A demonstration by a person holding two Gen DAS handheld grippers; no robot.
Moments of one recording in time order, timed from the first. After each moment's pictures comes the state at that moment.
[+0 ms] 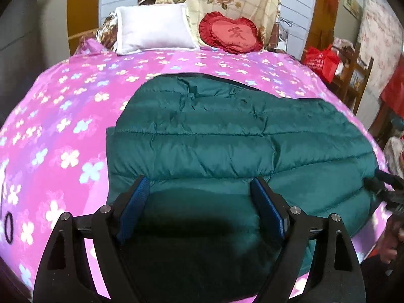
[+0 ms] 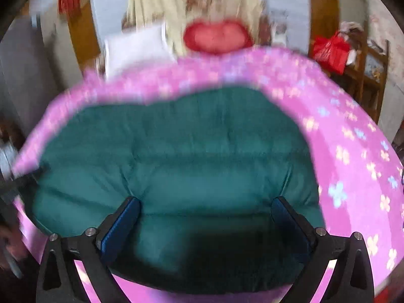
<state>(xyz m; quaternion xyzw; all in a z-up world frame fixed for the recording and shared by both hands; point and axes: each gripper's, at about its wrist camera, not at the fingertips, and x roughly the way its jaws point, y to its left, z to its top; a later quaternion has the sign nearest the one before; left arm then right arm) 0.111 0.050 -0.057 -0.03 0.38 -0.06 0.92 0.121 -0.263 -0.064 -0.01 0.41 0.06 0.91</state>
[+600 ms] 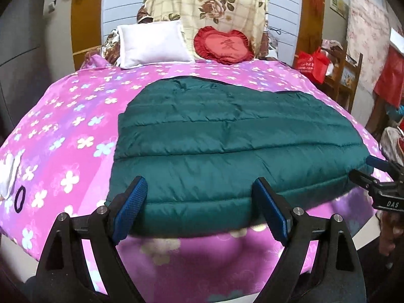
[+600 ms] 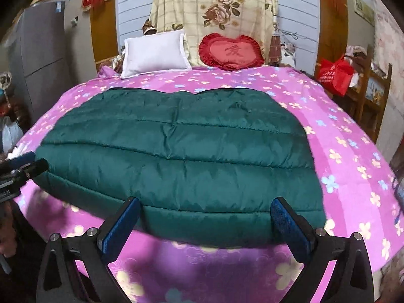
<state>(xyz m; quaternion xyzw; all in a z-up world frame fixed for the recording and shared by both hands) 0.026 0.037 -0.058 -0.02 0.33 -0.05 0.94 0.050 -0.246 -0.060 -0.04 0.35 0.08 0.93</state>
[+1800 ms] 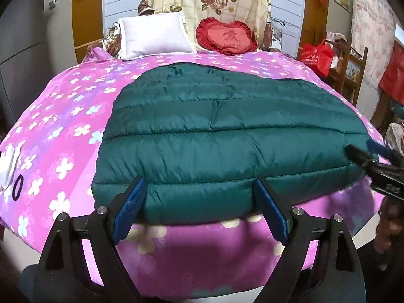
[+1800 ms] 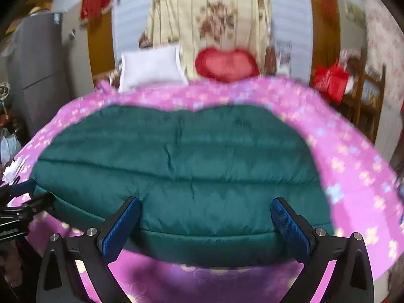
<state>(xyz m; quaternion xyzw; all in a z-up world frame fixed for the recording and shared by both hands) 0.026 0.020 -0.072 -0.01 0.35 -0.04 0.93 0.067 -0.237 -0.066 -0.02 0.33 0.07 0.94</state>
